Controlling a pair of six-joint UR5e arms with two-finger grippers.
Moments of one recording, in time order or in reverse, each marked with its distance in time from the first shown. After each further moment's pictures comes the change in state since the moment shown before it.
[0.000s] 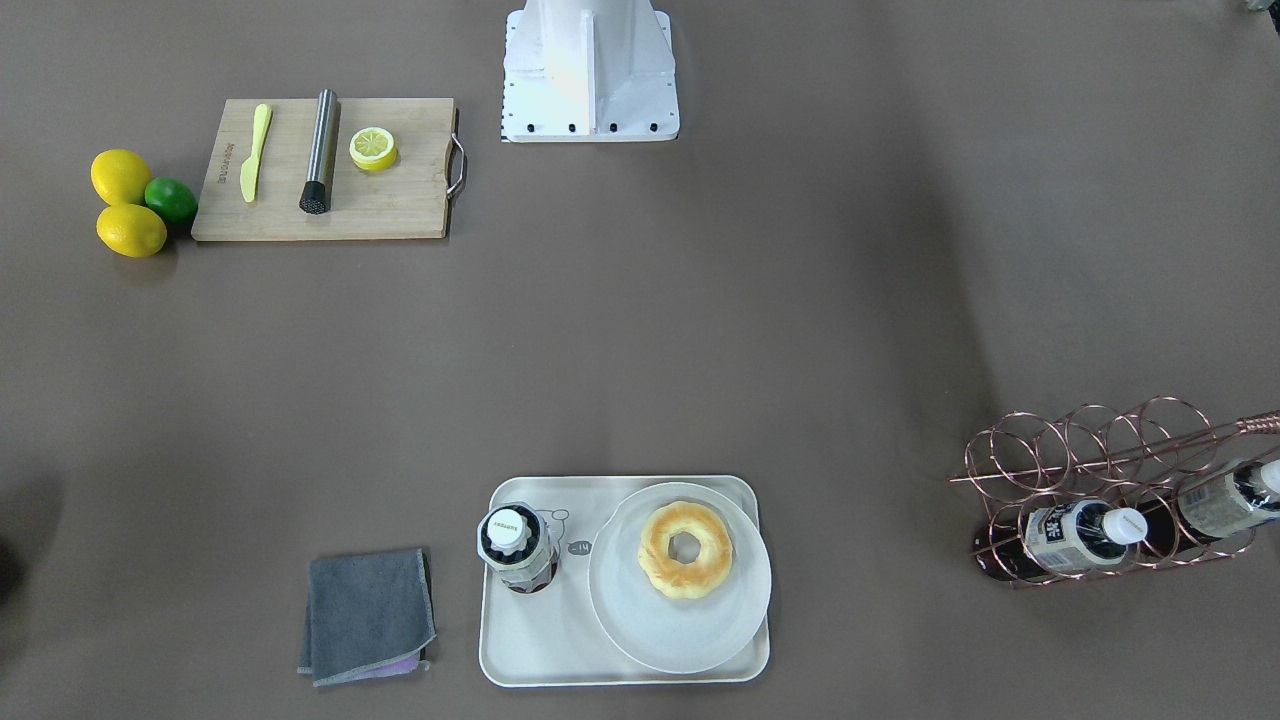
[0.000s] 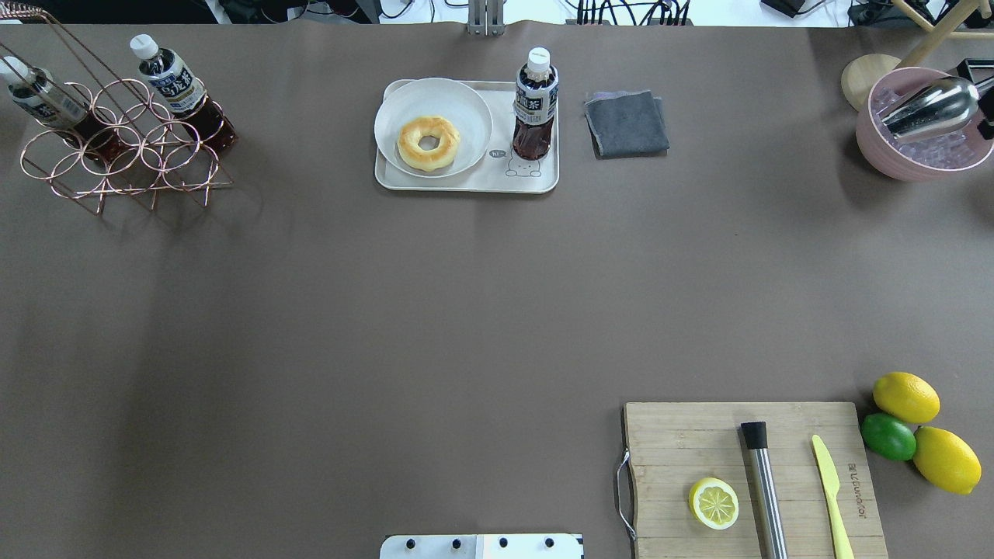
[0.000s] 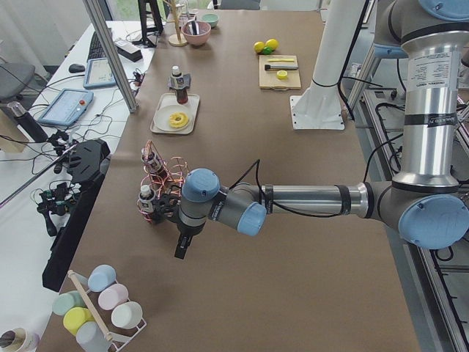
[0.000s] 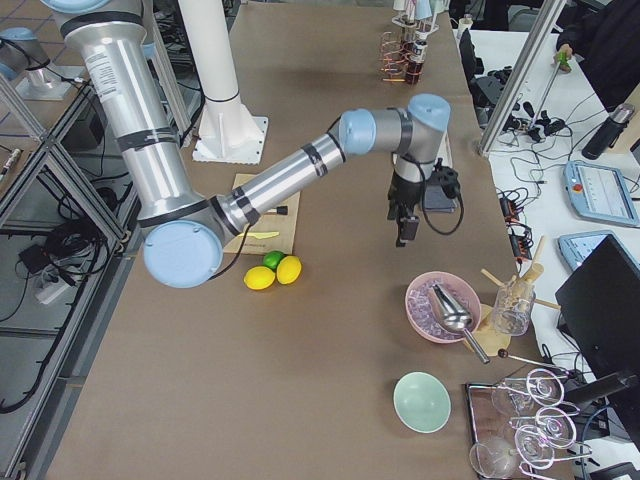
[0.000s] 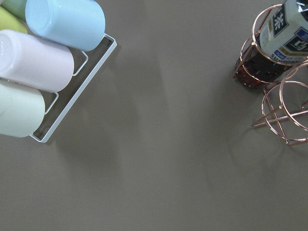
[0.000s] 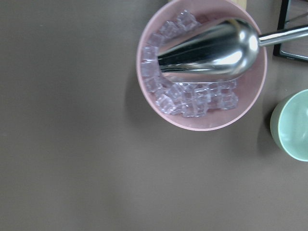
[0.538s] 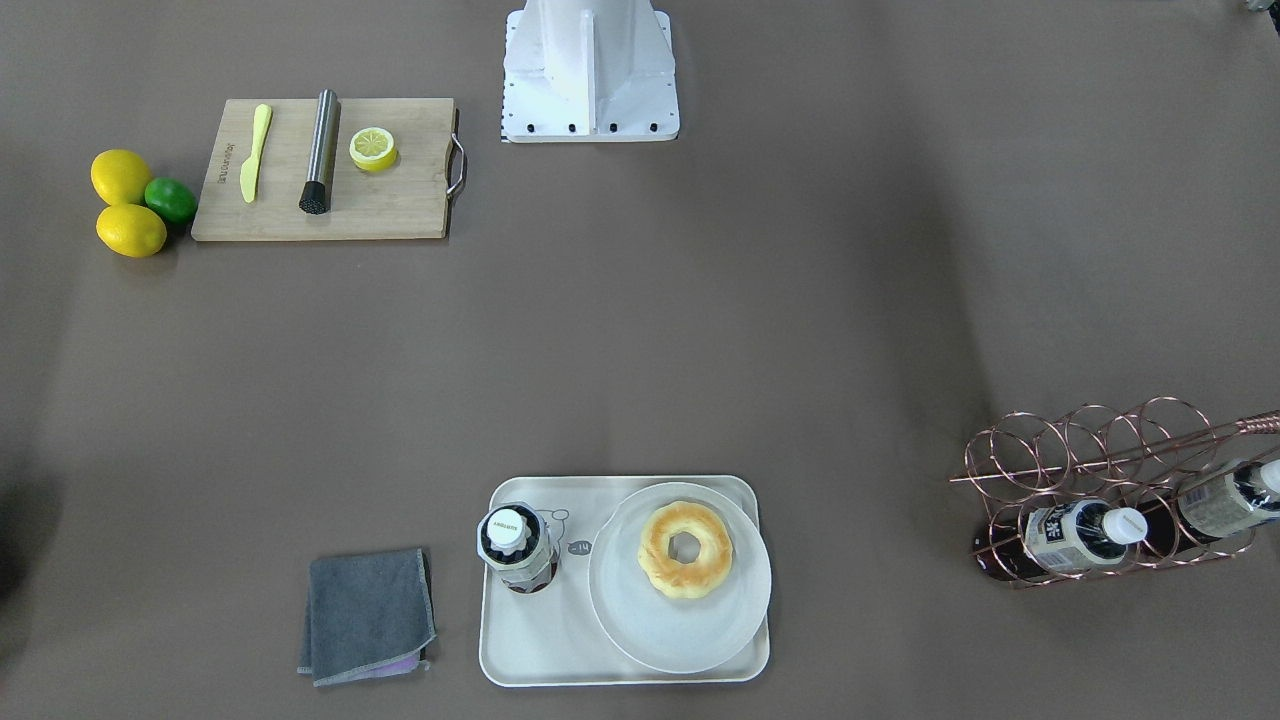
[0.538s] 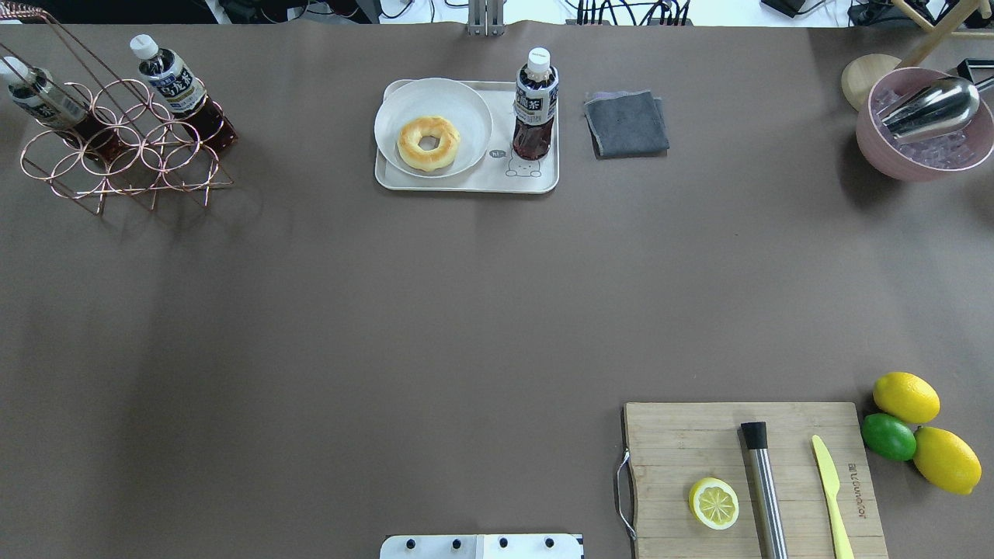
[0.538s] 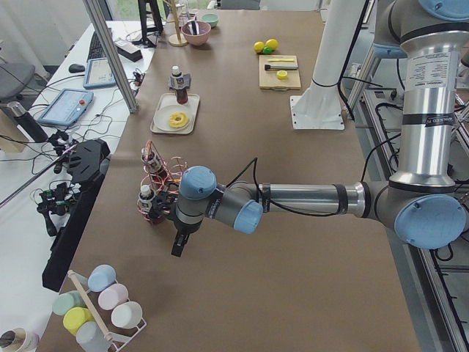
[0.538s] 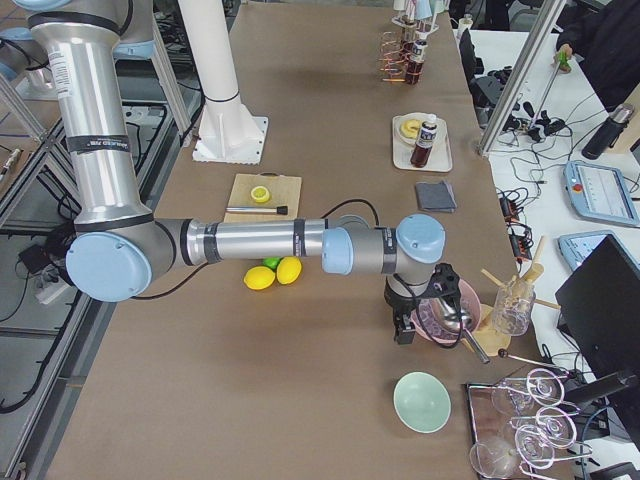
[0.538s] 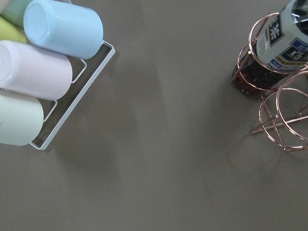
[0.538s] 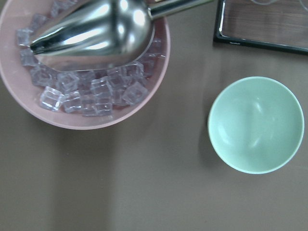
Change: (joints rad) left arm 0.001 -0.022 0.007 0.004 0.000 0.000; right arm 0.211 -0.171 -0.334 0.464 0.143 -0.172
